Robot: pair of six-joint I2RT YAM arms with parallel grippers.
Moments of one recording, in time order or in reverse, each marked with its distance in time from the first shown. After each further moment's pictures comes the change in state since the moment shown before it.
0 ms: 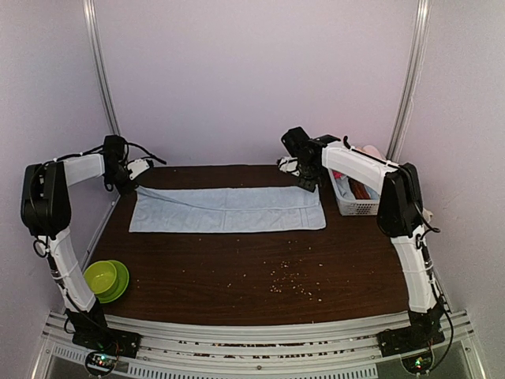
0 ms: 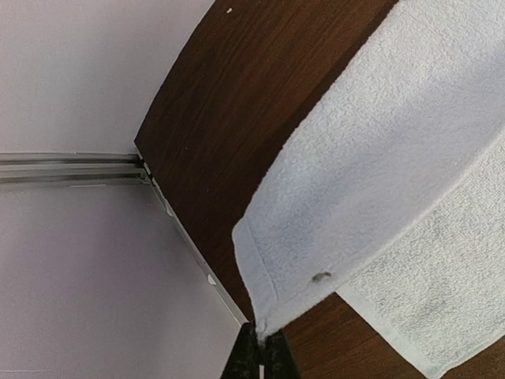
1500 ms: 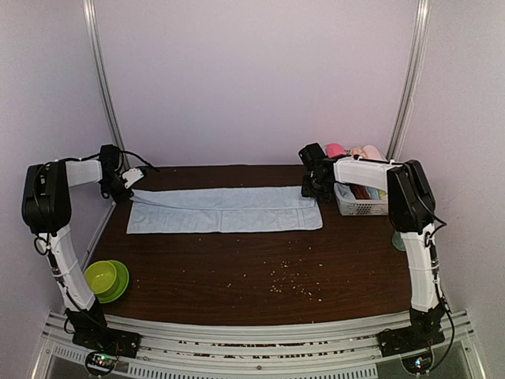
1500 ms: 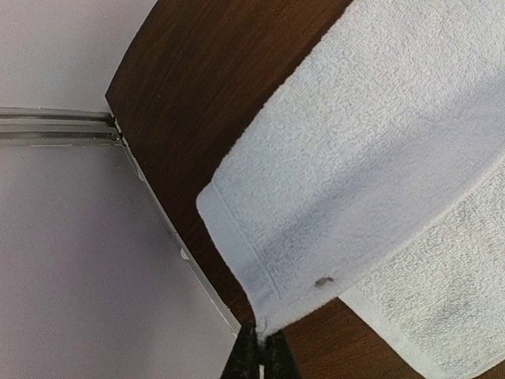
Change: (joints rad) left arm 0.060 0.041 -0.050 0.027 0.001 -0.011; right arm -0.090 -0.073 -0.342 0.333 -0.207 1.222
